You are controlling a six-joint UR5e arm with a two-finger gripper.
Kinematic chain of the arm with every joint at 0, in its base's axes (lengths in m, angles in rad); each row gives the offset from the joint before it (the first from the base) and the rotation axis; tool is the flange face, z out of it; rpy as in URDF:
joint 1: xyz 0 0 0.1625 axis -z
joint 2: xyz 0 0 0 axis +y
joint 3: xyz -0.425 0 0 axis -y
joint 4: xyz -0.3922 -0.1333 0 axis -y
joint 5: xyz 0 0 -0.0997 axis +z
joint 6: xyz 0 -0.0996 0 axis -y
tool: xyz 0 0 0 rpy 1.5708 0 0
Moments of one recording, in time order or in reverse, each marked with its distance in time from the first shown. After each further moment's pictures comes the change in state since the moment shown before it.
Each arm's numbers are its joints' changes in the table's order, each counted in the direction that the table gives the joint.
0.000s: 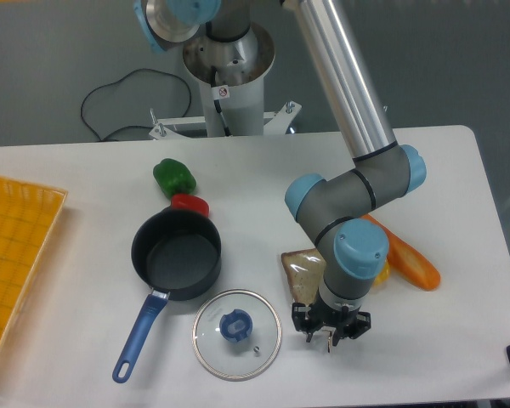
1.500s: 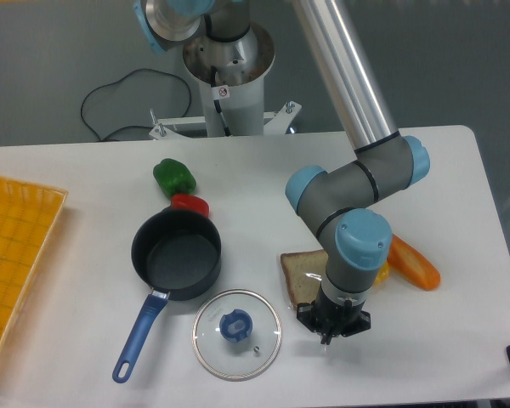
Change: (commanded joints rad) arm 0.000 -0.057 0.011 -0.021 -0.003 0.008
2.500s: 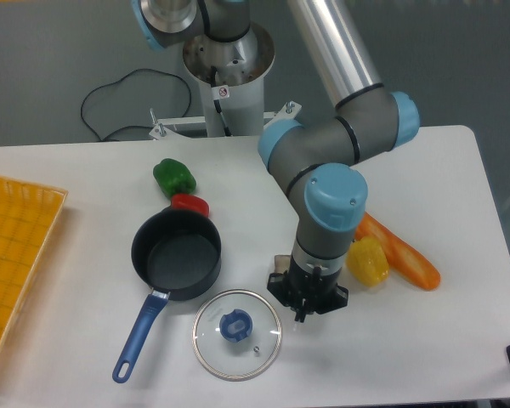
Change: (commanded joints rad) arm 0.067 -0.189 0.000 -0.195 0.015 0.087
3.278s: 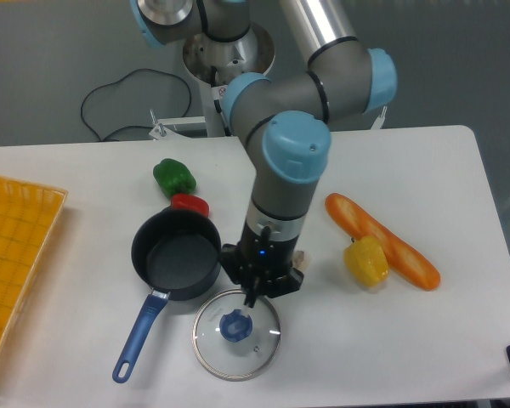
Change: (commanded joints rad) arm 0.086 -0.083 -0.017 -0.003 0.101 0.078
